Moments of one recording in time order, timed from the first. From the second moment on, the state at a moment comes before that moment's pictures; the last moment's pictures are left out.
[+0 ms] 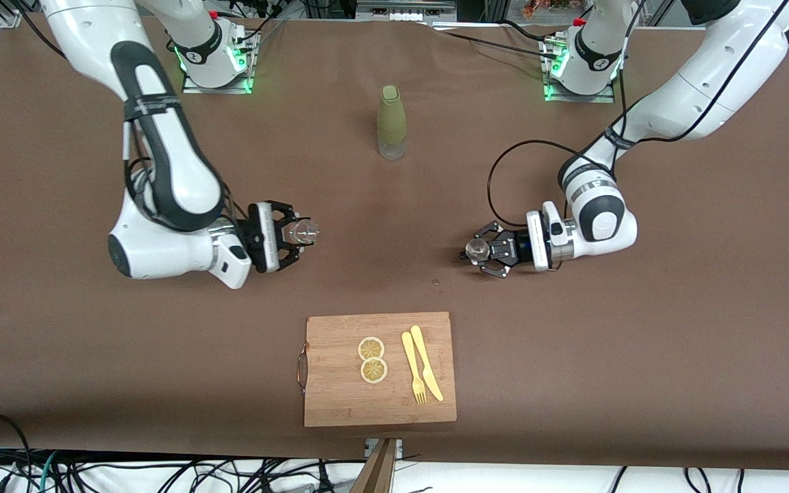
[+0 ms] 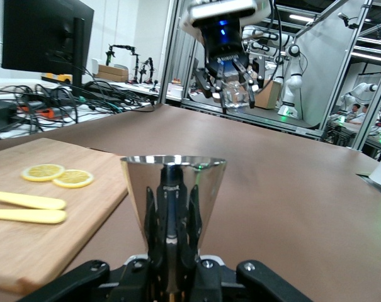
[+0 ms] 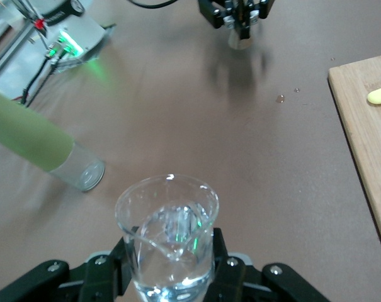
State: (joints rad) left arm 0.27 0.79 -0.57 -1.95 -1.55 2.23 2.46; right arm 0.34 0.57 -0.04 -1.60 0.81 1.84 -1.59
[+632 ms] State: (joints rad) left arm 0.16 0.84 -0.57 -1.92 -1.62 2.28 2.46; right arm 0.57 0.58 -0.04 -1.57 0.72 2.09 -1.21
